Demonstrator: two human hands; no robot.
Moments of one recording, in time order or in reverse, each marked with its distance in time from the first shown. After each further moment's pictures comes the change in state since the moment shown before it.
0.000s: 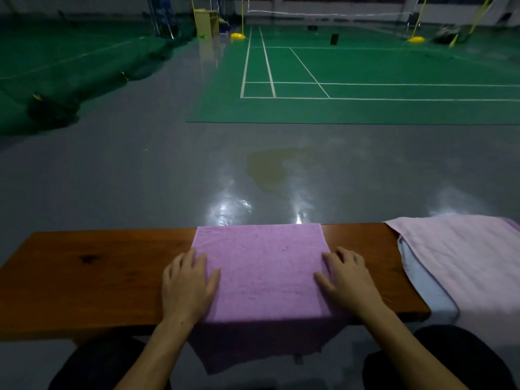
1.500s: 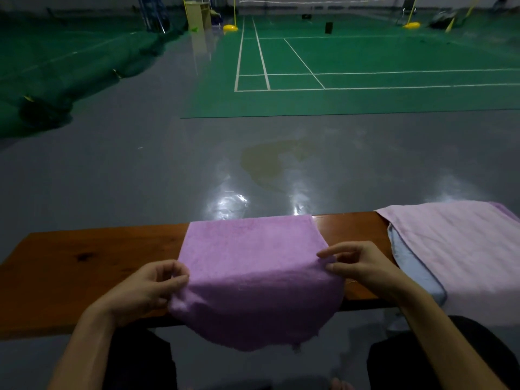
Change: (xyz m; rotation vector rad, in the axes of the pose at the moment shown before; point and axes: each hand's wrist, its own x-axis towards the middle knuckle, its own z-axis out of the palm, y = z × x) left_hand -0.005 -0.056 -0.088 -1.296 -0.768 -0.233; right_hand -0.031 0.028 -0.067 1.065 -0.207 -0.108
